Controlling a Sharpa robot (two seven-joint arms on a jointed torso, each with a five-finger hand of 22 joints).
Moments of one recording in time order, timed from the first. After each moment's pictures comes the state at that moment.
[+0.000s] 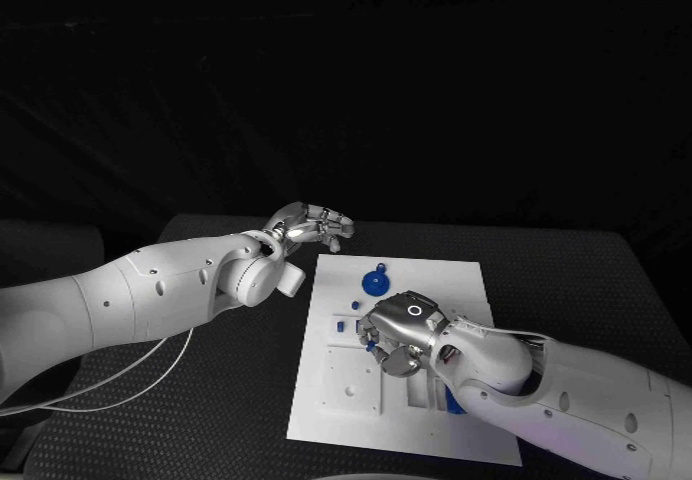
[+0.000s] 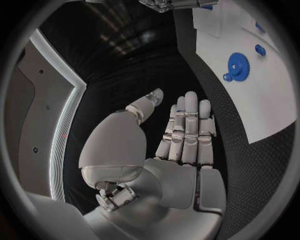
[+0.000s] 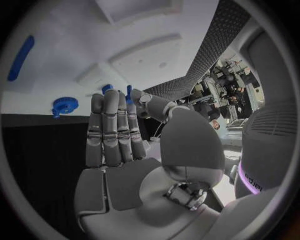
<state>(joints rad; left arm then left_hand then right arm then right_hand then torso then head) 1.20 -0.73 -0.10 1.28 -0.24 -0.25 0.28 1.12 -0.15 0.54 -0.20 0.09 0.89 0.17 0.23 0.54 1.19 0.12 0.07 0.23 1.05 0.01 0.82 0.48 0.03 0.79 -0.09 0.68 1.22 1.02 -0.62 -0.11 1.58 -1.93 -0.32 -0.14 1.17 -0.23 0.93 -0.22 0.06 1.08 0.09 0.38 0.44 1.32 0.05 0.17 0.22 1.30 -0.04 0.59 0.83 0.25 1.10 0.09 0.38 1.31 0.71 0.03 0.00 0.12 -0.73</state>
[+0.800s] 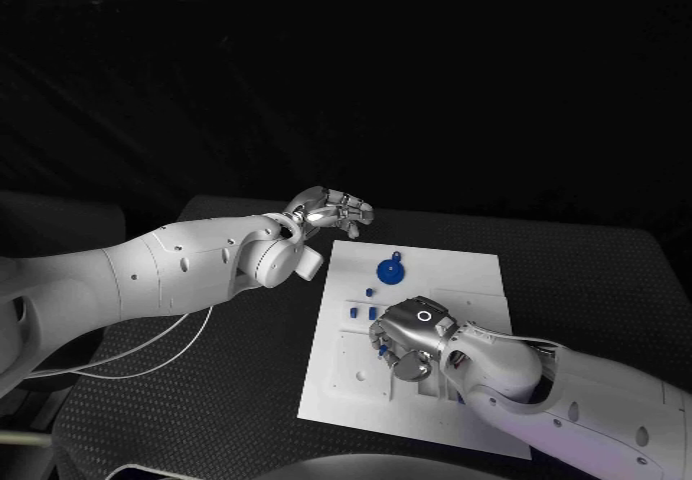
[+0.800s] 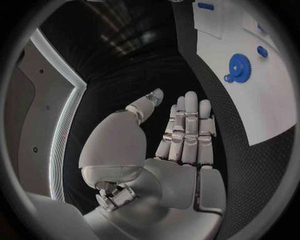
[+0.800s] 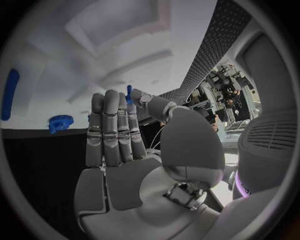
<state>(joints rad) 1.20 -0.72 -0.10 1.28 -0.24 -0.25 0.28 1.12 -0.15 0.54 -0.20 0.09 0.89 0.17 0.23 0.54 1.19 0.12 0.07 0.22 1.05 0.01 0.81 0.48 0.02 0.79 -0.09 0.68 1.22 1.00 -0.60 -0.14 1.56 -1.96 -0.29 -0.13 1.17 -0.23 0.93 -0.22 0.06 1.08 0.09 0.38 0.44 1.32 0.05 0.17 0.22 1.30 -0.04 0.59 0.84 0.25 1.10 0.09 0.39 1.31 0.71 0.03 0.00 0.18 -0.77</state>
